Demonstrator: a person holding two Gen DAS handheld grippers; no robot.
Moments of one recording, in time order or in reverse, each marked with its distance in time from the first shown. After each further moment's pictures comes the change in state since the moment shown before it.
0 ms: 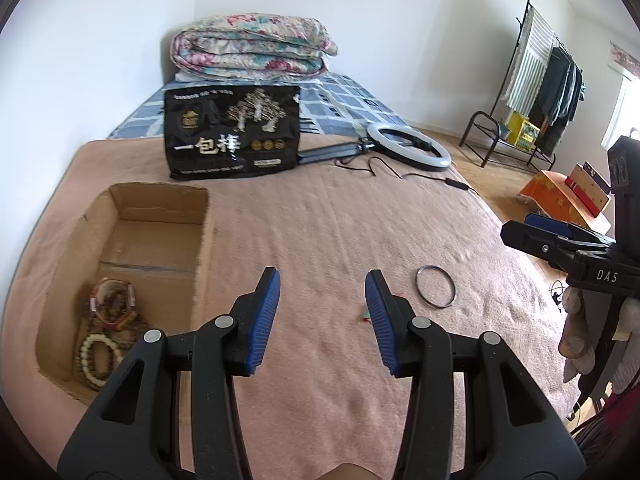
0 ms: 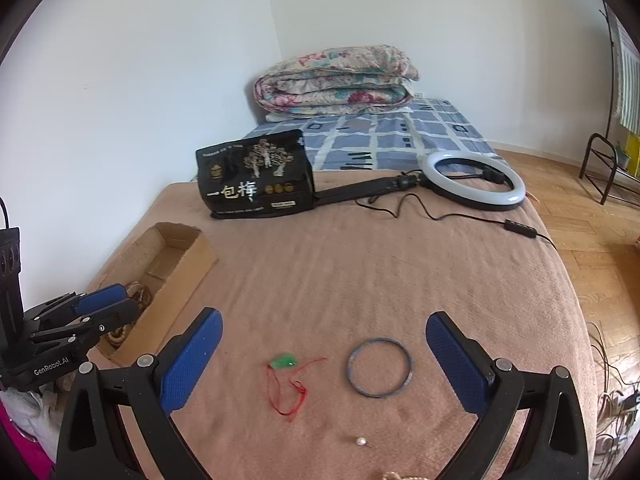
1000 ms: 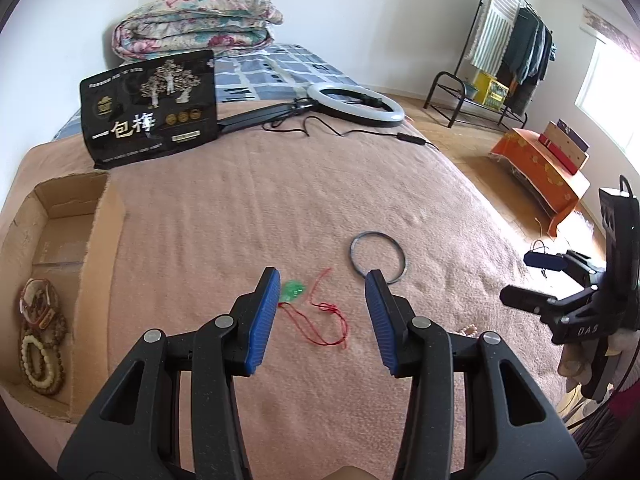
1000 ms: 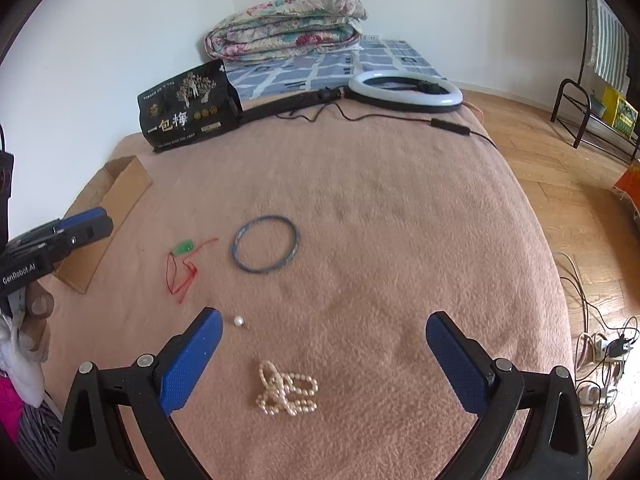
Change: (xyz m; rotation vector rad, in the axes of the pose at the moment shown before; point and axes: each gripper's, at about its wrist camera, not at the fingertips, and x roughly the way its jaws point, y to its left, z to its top) left arm 0.046 -0.080 -0.019 0.108 0.101 -0.098; right arm -0.013 -0.097 -0.093 0.064 0.187 -0.077
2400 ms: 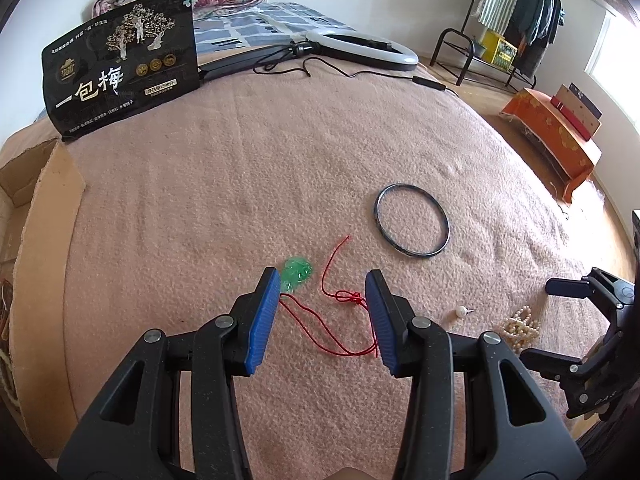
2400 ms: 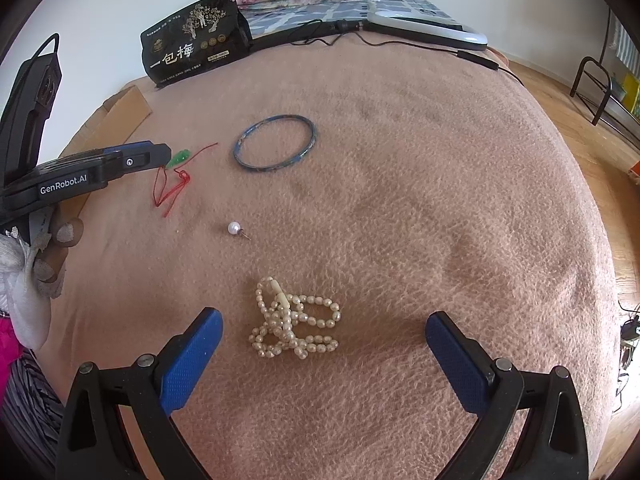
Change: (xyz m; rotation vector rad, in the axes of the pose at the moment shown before) left arm 0.084 0.009 -0.014 0.041 0.143 0.032; right arm 0.043 0.010 -0.048 -0.032 0.156 0.031
